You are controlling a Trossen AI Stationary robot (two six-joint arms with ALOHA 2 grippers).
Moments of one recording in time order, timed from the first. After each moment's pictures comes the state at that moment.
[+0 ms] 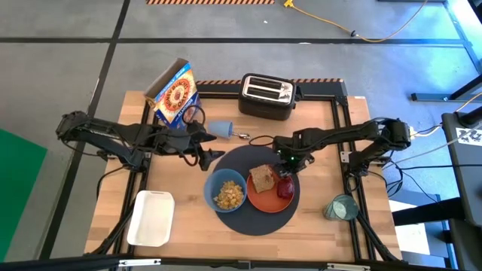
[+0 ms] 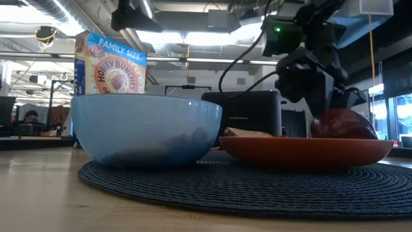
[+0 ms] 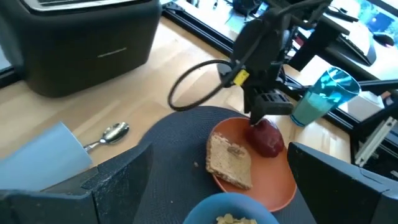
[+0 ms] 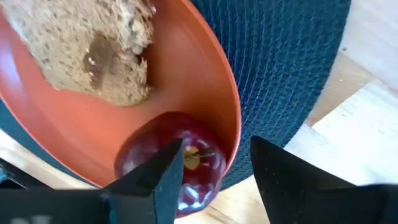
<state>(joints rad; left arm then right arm) -0.14 1.13 1.00 -0.39 -0.41 -0.63 -0.07 1.55 0.94 -0.80 -0.39 0.97</state>
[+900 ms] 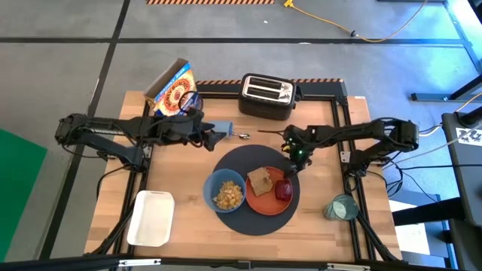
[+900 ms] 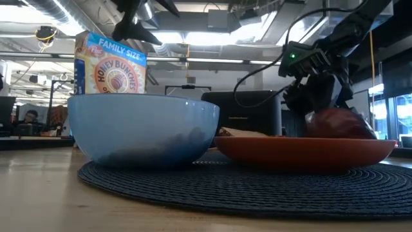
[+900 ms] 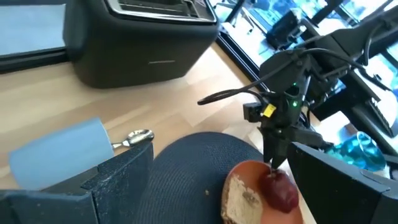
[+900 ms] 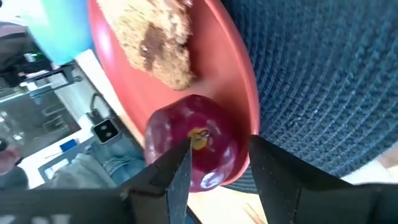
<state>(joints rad) 0.01 1.13 1.00 -0.38 -0.41 -0.82 -0.27 1.45 0.62 -0.35 -0.80 0.83</state>
